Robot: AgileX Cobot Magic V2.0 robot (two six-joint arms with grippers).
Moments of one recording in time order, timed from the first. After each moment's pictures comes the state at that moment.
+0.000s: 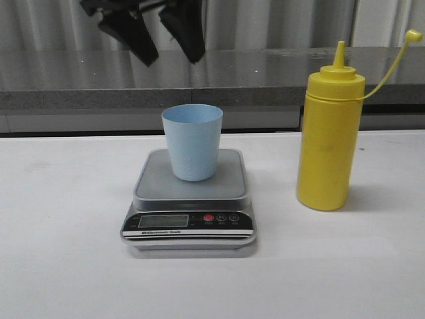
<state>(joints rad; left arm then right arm) -0.48 1.82 -1.72 -0.18 0.97 0.08 0.00 -0.01 0.03 -0.01 0.19 0.07</state>
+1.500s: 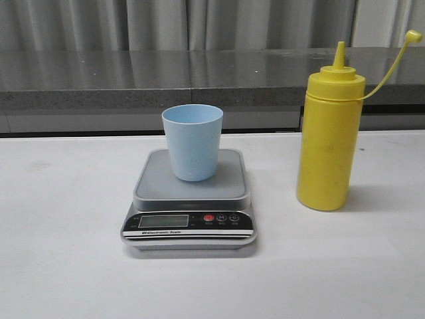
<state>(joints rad) -0.16 0.25 -0.30 -0.13 0.38 0.08 0.00 -0.01 0.03 -0.01 0.19 0.07</state>
